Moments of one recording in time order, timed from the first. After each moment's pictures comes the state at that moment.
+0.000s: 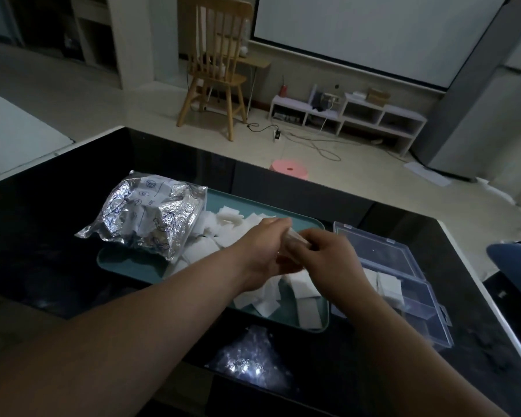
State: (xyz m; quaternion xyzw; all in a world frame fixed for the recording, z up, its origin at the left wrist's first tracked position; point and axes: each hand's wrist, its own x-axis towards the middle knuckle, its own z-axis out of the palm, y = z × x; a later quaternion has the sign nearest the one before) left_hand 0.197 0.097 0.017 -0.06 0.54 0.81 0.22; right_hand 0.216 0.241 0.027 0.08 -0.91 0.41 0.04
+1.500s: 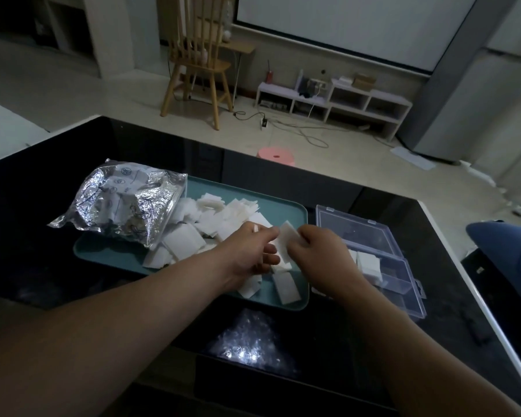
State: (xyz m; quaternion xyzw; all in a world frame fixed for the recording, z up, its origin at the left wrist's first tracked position) left_hand 0.209 0.114 -0.010 -0.08 0.63 0.75 0.18; right_hand 0.218 0.269 0.013 0.03 -0.97 0.26 0.02
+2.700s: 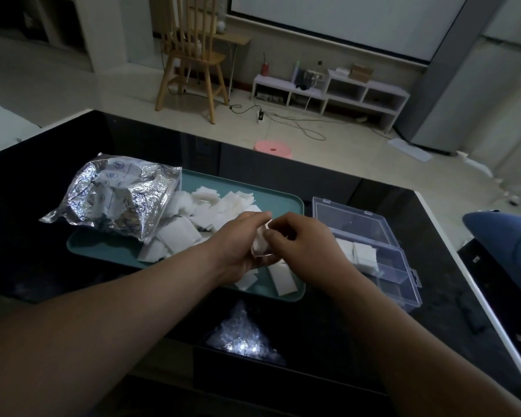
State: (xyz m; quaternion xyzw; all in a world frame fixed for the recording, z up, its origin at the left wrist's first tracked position) left_hand 0.210 0.113 -0.008 -0.08 0.52 0.82 0.20; right_hand 0.231 0.256 0.020 0.11 -0.94 0.31 0.04
